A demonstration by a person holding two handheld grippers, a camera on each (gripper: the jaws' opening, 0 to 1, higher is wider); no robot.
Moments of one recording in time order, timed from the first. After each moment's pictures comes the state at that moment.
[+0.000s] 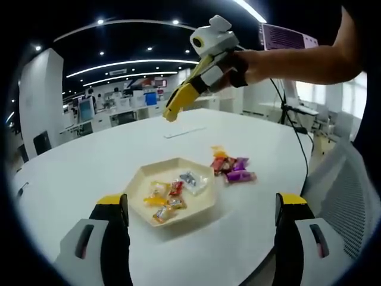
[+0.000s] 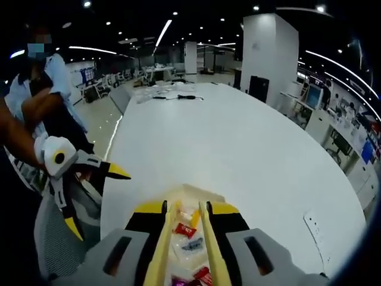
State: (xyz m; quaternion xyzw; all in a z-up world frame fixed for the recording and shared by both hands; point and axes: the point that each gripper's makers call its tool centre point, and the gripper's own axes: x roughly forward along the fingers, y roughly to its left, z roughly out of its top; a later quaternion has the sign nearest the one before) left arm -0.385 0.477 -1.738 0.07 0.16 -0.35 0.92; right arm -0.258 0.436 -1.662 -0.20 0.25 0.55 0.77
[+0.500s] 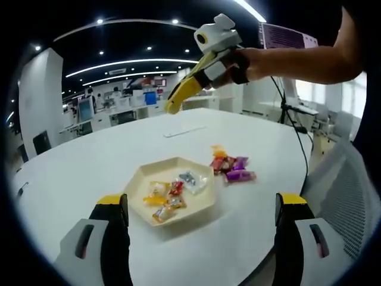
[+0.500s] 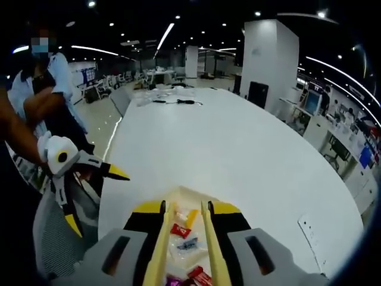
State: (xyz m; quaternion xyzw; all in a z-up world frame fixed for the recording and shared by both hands) left arm -0.385 0.477 -1.739 0.07 0.16 -0.35 0.92; right arm -0.254 0.422 -1.651 -0.20 0.23 0.55 0.78
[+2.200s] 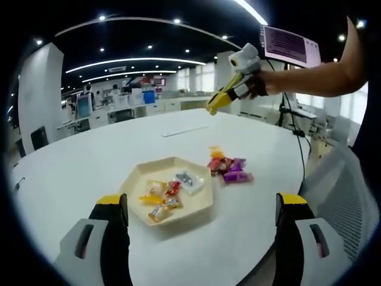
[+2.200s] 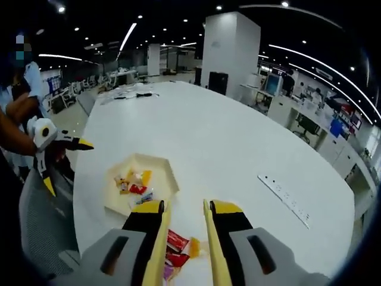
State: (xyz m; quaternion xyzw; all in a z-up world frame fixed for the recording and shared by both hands) left arm -0.386 0.474 -1.738 0.06 0.16 -0.36 0.92; right arm -0.224 0.278 -1.680 -0.19 0.26 0.43 0.84
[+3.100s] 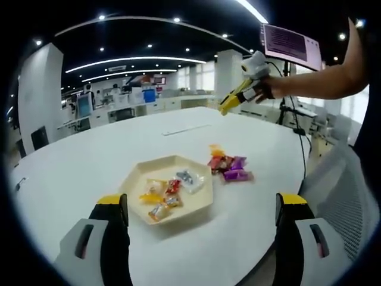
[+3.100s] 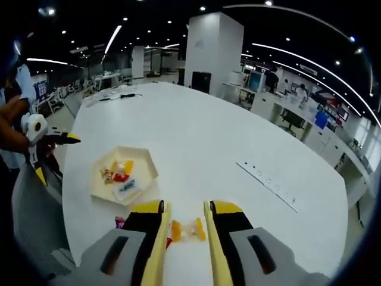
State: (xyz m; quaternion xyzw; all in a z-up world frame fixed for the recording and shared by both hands) left arm -0.387 0.473 -1.740 0.06 0.17 -0.36 0.92; right arm -0.220 0.227 -1.689 -0.18 0.26 0.38 0.87
